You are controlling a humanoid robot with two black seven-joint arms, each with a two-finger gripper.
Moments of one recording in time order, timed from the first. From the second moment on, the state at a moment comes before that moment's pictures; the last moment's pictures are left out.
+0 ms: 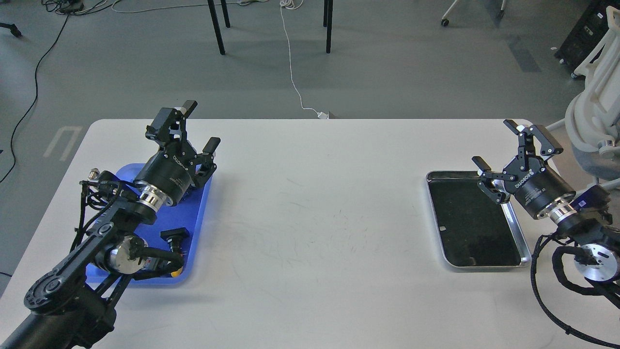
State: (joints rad) left arm -0.24 0.24 -1.15 -1.28 0.69 -0.15 -0.24; right arm 0.45 -0.66 0.58 0.98 -0.10 0.40 0.49
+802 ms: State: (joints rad) left arm -0.28 0.54 -1.13 -1.34 0.86 -0.30 -0.32; right arm 0.49 -0.60 0.58 0.94 -0.10 0.40 0.49
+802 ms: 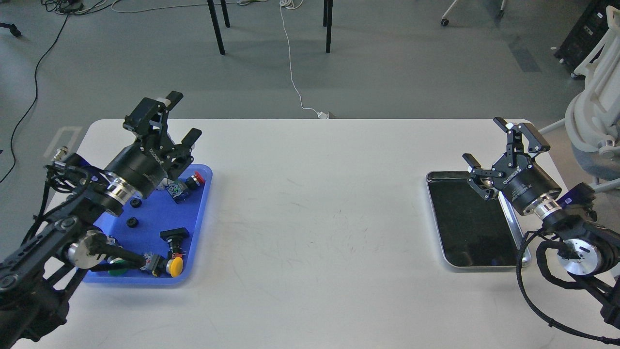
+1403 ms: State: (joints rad) left arm -0.51 0.85 -0.79 -1.15 2.07 -0.32 -0.49; right arm 0.50 -0.60 0.59 0.94 -0.10 0.39 0.49
